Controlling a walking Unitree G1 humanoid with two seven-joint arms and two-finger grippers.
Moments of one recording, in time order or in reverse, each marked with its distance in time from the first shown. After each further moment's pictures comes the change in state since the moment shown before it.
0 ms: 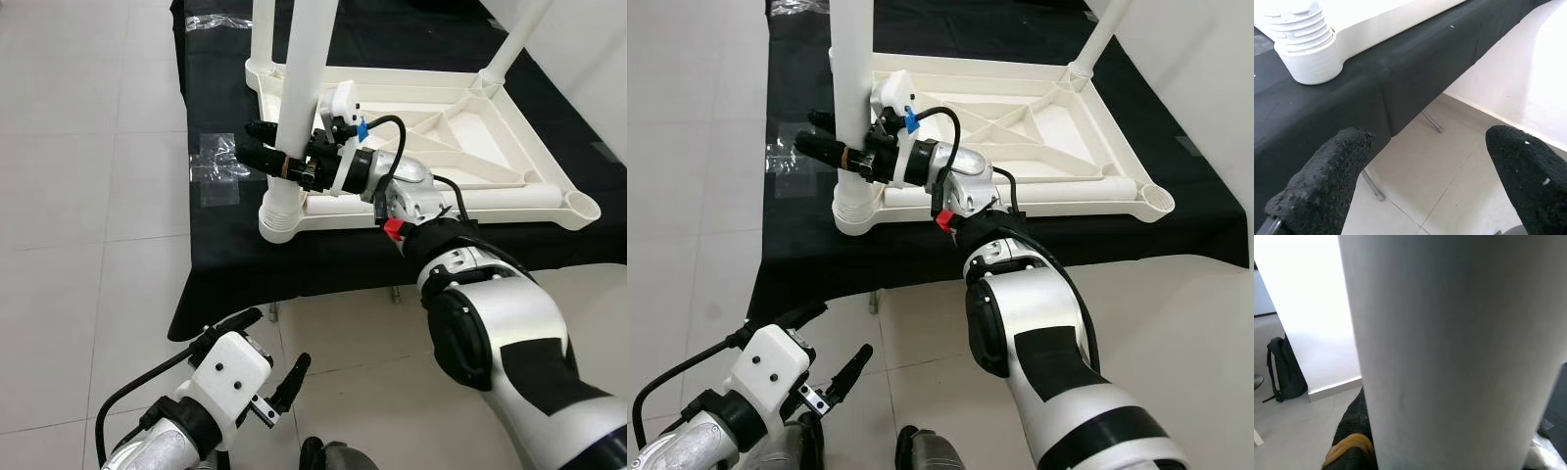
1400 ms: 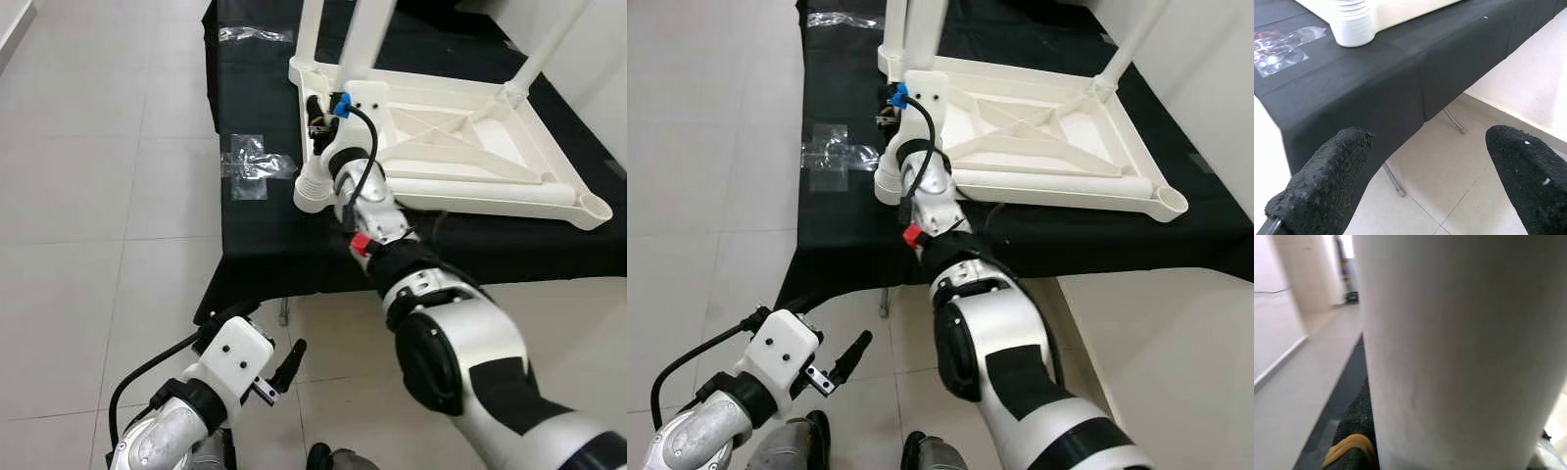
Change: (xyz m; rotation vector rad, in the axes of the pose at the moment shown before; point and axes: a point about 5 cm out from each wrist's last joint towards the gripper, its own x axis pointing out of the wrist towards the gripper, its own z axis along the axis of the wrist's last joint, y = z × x) left arm 0.020 0.010 -0.011 0.020 0.009 0.047; right arm -0.006 -0.023 -0.024 0.085 -0.039 -1.296
